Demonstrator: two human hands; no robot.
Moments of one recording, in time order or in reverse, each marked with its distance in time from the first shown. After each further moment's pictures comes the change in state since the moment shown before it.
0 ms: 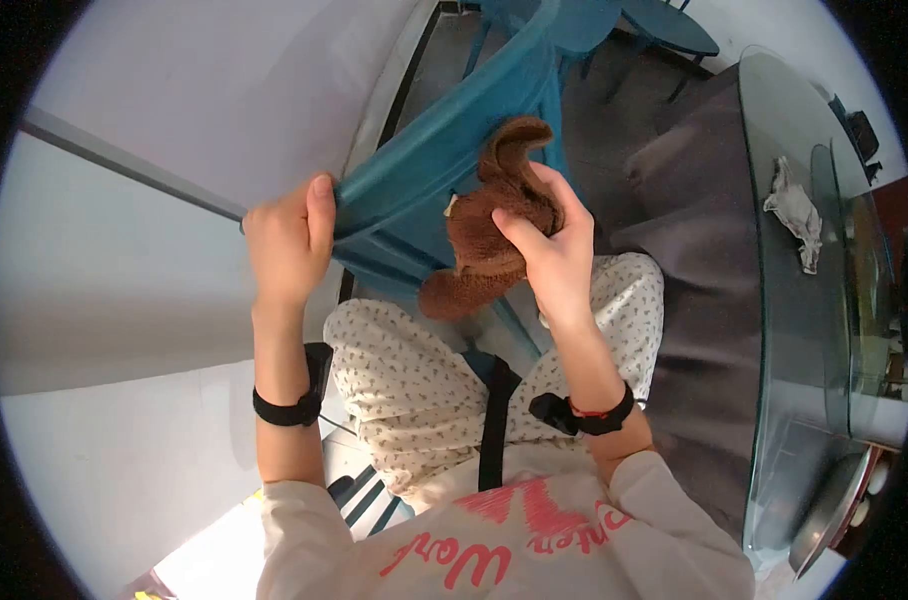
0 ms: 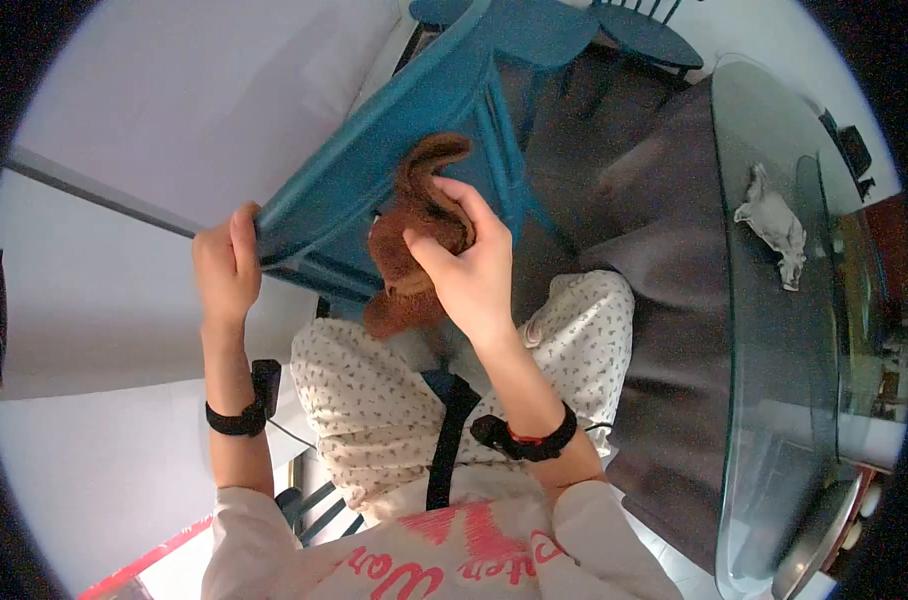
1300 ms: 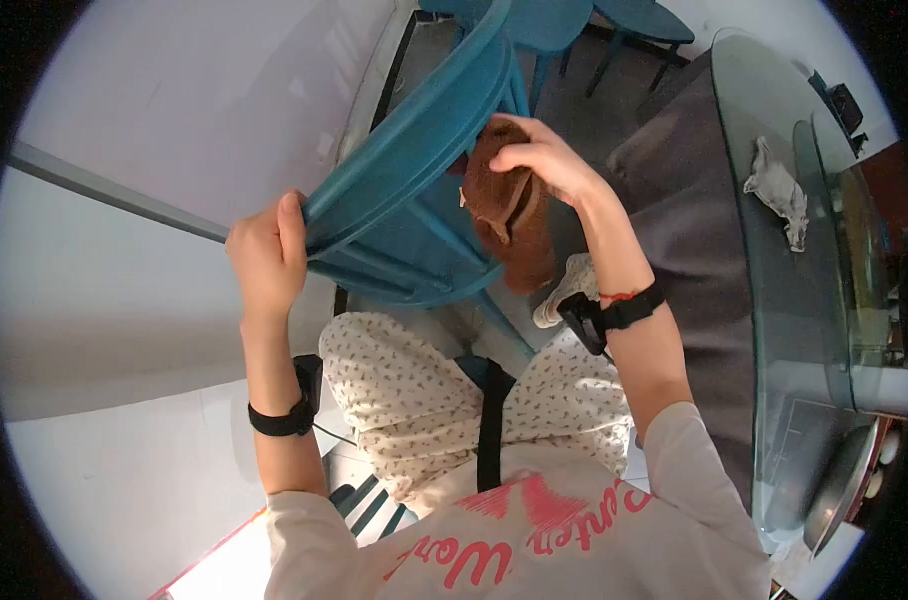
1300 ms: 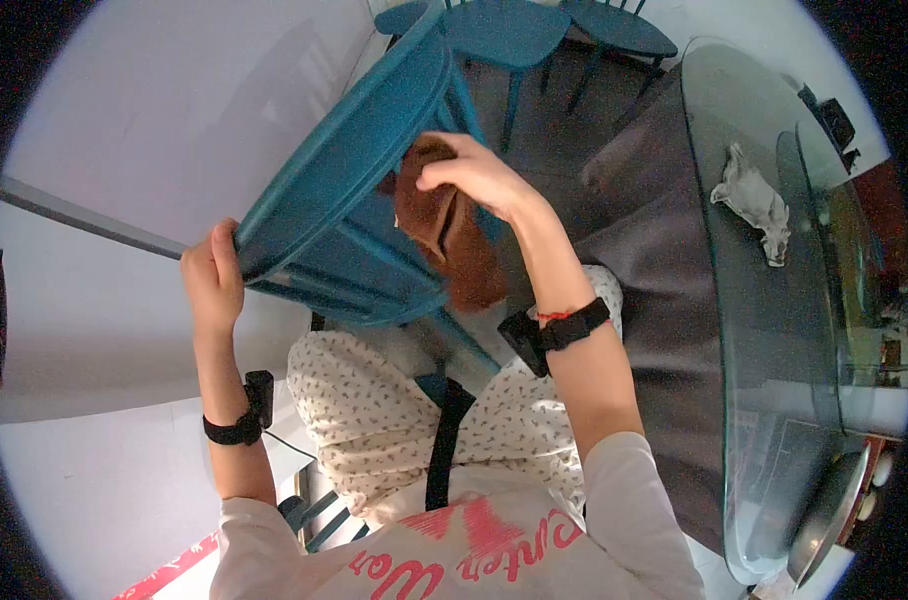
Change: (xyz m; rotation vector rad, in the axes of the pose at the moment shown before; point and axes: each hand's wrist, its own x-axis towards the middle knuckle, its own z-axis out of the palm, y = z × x) left_hand 0.005 -0.006 0.001 -0.005 0.033 -0.006; right_hand 0.099 -0.007 -0.052 -0.312 -0.521 0.203
